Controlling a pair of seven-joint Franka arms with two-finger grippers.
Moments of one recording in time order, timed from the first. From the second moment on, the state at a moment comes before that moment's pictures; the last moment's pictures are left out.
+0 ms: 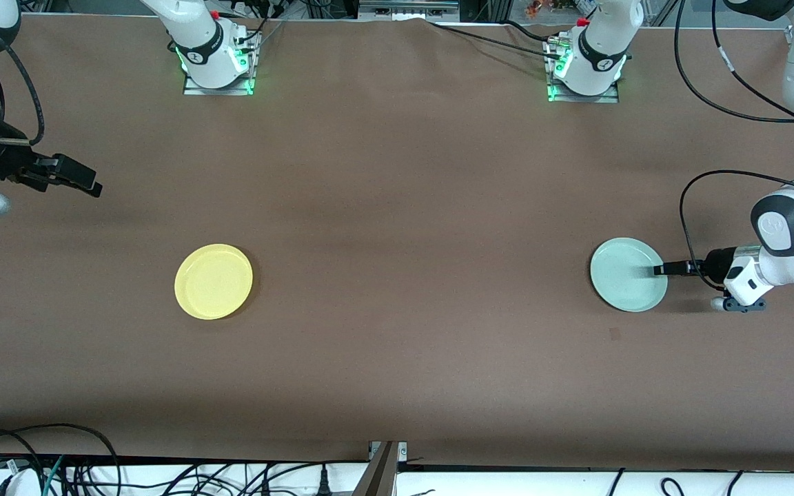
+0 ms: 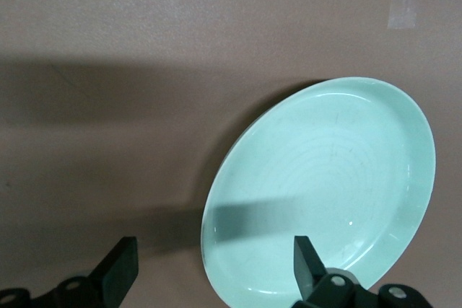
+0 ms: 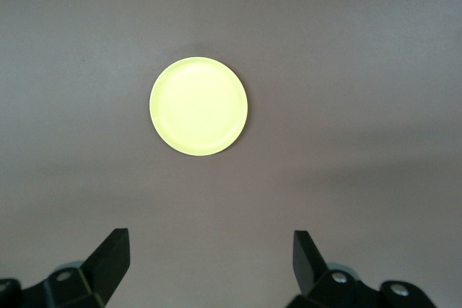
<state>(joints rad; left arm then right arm) 0.39 0.66 -0.09 -1.72 -0.26 2.09 0.40 -0.05 0.06 0.05 -1.62 0.05 1.65 0.12</state>
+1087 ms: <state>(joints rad) 0.39 0.65 -0.11 -1.74 -0.26 2.14 0.46 -0.05 0.06 0.05 -1.62 0.05 1.66 0.12</state>
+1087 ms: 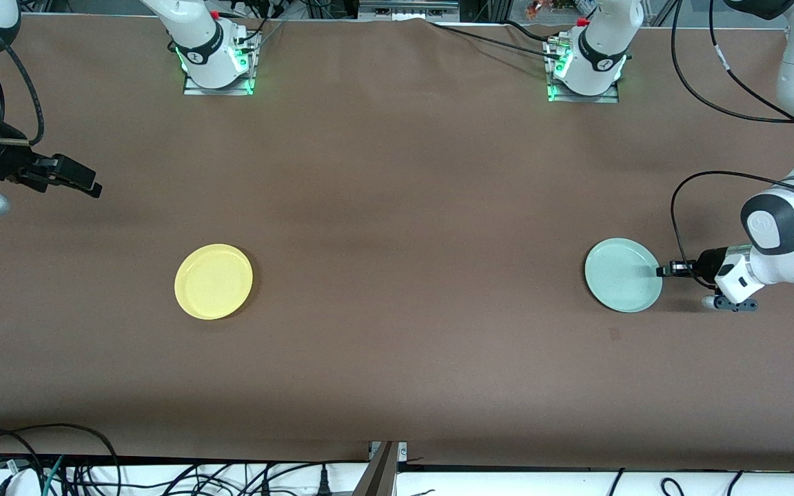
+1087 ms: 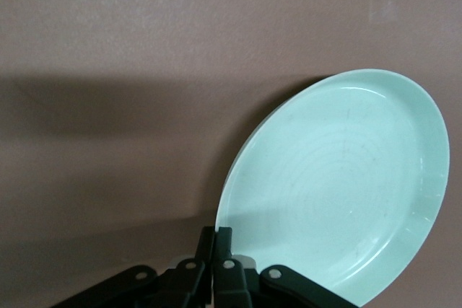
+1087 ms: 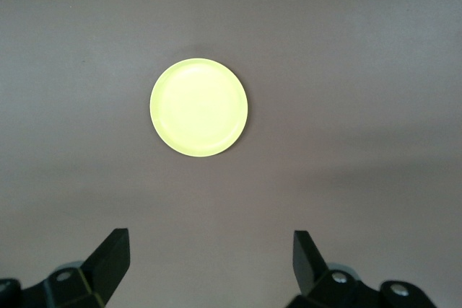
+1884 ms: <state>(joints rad) 0.00 0.45 -0.18 -1.54 0.32 2.03 0.01 -0.05 0.06 0.05 -1.62 0.05 1.66 0.12</state>
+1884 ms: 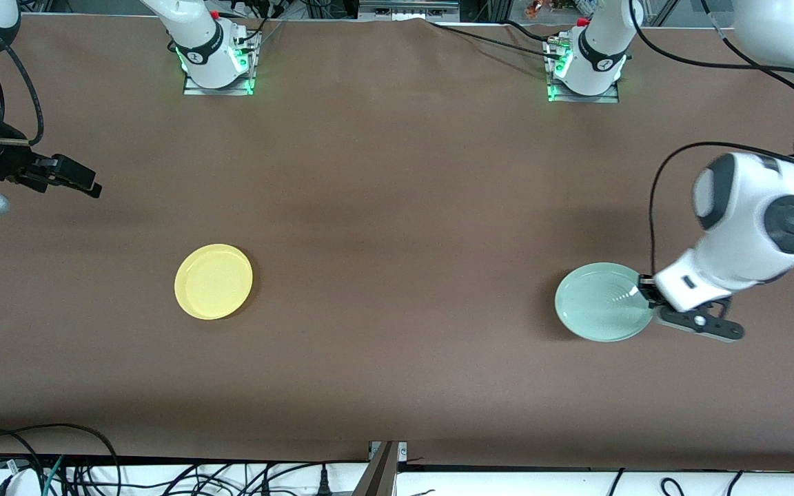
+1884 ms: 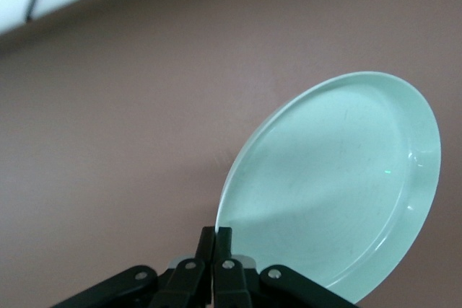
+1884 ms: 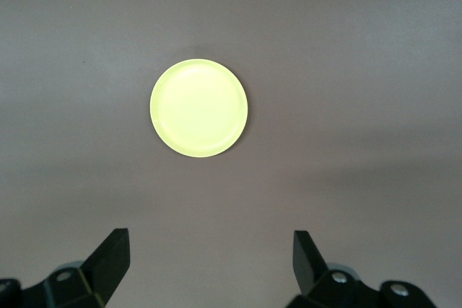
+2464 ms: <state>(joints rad) -0.46 0.47 -0.17 -1.46 1.01 1.79 -0.50 -0.05 0.07 0.05 -1.62 0.05 1.66 0.12</state>
